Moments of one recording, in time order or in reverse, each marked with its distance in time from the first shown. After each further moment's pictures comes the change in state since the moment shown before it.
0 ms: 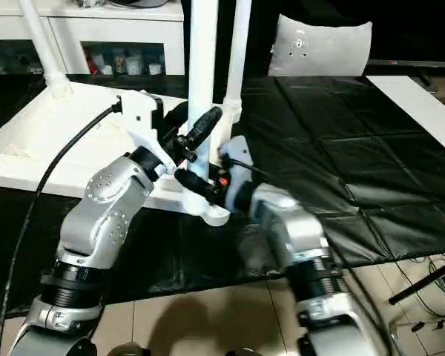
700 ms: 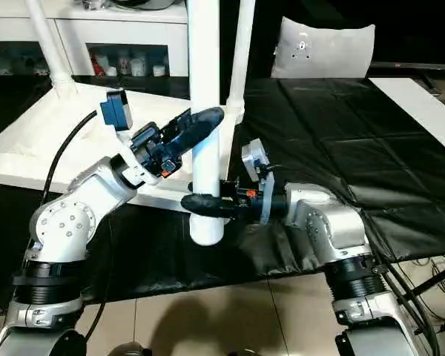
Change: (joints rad) left arm 0.006 0.053 0.129 -0.057 -0.522 0.349 -0.319; right arm 0.011 -0.193 0.025 -0.111 0.156 0.155 0.421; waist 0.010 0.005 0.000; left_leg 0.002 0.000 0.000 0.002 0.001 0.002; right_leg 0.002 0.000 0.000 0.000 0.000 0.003
